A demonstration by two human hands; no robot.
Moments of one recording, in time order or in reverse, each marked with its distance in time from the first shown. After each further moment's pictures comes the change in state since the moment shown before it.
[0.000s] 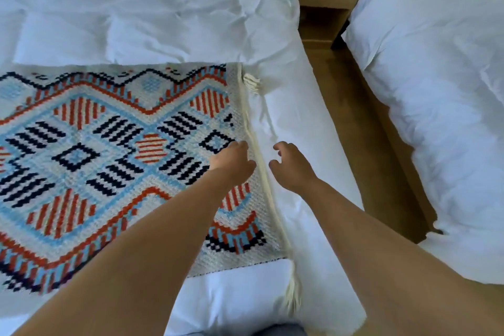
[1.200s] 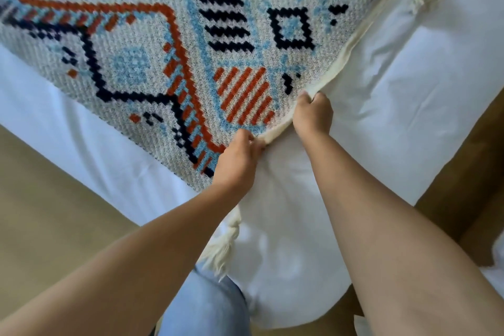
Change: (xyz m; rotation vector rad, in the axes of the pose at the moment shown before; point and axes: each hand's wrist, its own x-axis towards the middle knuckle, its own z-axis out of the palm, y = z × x) left_hand -0.010 0.035 0.225 -0.866 0.381 -0.795; right_hand 0.137 0.082 0.137 0.084 -0.185 -0.021
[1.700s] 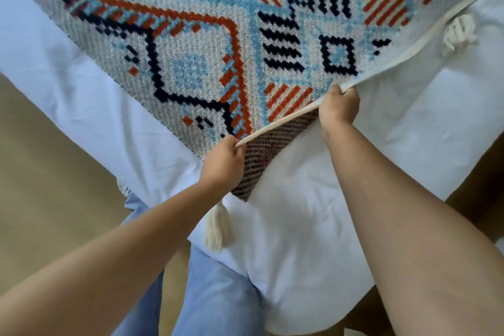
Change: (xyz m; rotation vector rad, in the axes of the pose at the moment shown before) left_hand 0.003 -0.049 -0.094 -0.080 -0.013 -0.190; right_hand -0.016 -0.070 0.032 0.207 0.121 0.020
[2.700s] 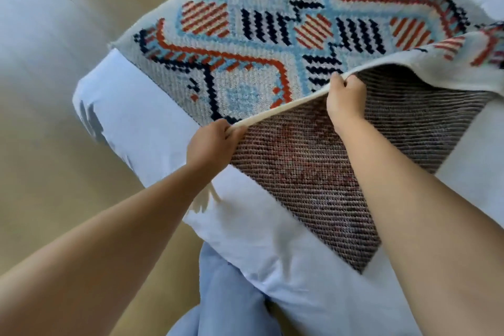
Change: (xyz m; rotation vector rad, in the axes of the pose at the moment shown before) left_hand 0.247 -0.072 -0.471 0.236 0.319 0.262; right_hand -0.093 -0.303 0.366 0.023 -0.113 -0.241
